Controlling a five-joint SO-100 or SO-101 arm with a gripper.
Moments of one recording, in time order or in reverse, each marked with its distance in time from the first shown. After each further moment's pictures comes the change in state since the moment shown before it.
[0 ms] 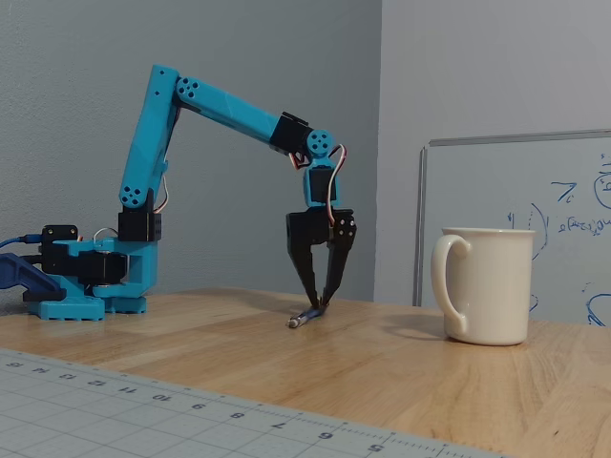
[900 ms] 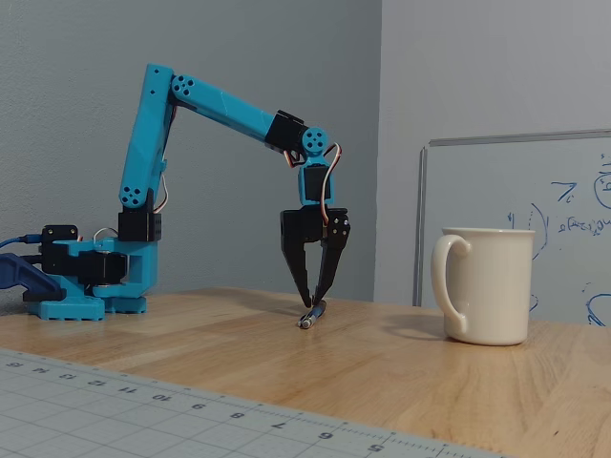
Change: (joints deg) arm 0.0 2.4 1.8 0.5 0.0
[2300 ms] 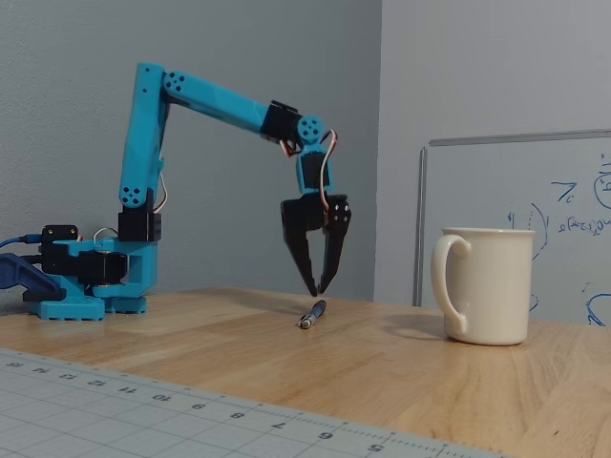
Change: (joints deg) arm 0.0 2.1 1.3 0.0 0.4
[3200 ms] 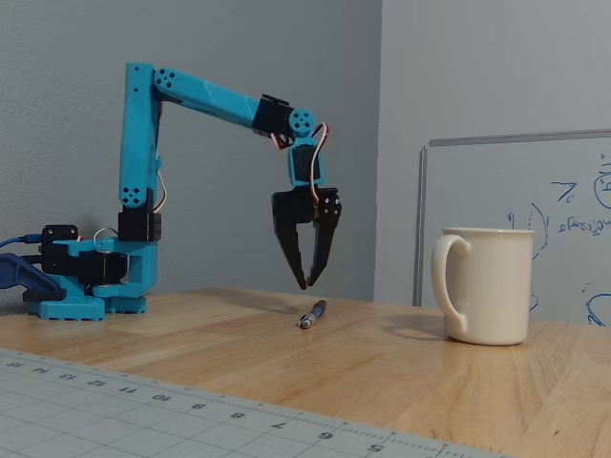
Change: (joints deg) arm 0.0 6.8 3.2 3.3 0.0
